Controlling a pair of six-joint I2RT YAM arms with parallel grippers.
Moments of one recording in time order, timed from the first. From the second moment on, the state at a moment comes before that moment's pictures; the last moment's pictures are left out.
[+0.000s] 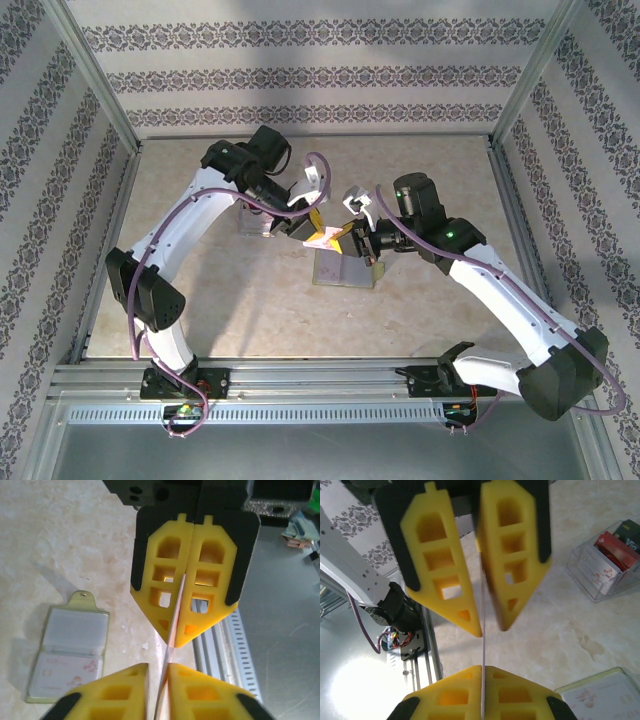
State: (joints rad) left arm -0.50 1.77 1.89 -1.37 0.91 0.81; right arm 0.52 1.18 1.09 -0.54 -0.80 -0.03
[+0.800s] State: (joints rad) left arm -0.30 1.67 1.51 -1.07 0.59 1.02; right arm 0.47 0.95 0.96 -0.51 -0.38 0.03
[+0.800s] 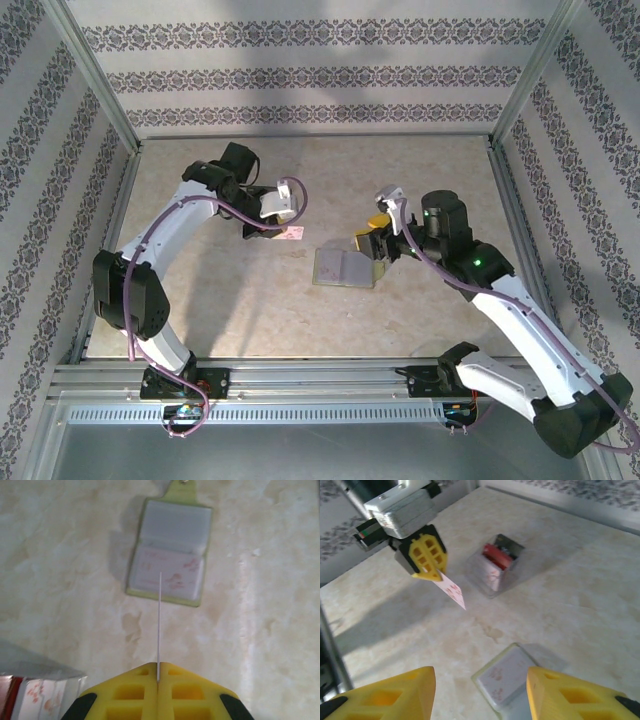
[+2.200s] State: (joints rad) left arm -0.01 2.06 1.64 -0.97 0.69 1.26; right arm 0.37 0.75 0.82 -0.45 -0.04 0.31
